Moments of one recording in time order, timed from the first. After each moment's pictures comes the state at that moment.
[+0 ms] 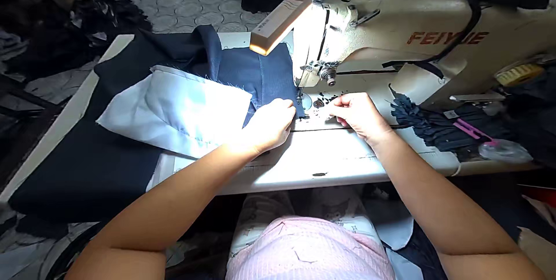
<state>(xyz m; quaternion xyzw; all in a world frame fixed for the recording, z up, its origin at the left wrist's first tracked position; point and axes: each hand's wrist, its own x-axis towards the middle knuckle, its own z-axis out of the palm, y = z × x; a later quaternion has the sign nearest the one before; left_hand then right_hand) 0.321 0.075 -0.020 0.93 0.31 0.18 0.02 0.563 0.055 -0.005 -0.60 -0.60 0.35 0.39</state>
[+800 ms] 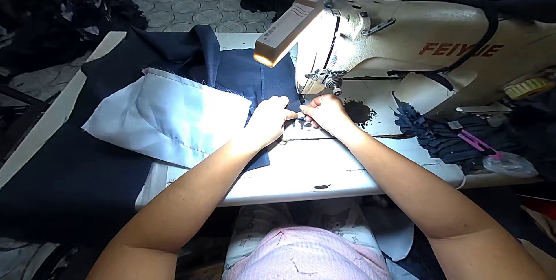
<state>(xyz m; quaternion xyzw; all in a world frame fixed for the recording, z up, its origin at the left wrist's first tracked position) 0.323 0.108 -0.035 0.91 0.36 0.18 0.08 0.512 0.098 -0.013 -0.68 -0.60 0.33 0.25</state>
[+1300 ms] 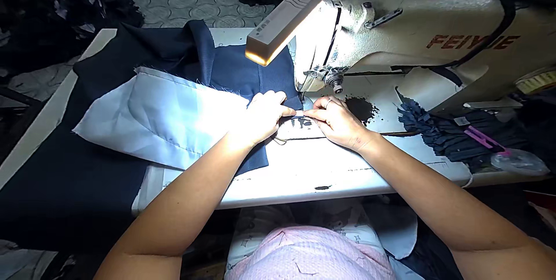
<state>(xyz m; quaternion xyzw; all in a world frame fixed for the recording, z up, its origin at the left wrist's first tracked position) 0.313 0.118 -0.031 0.93 0.34 0.15 0.05 0.563 0.087 -0.051 -0.42 -0.87 0.08 0.24</state>
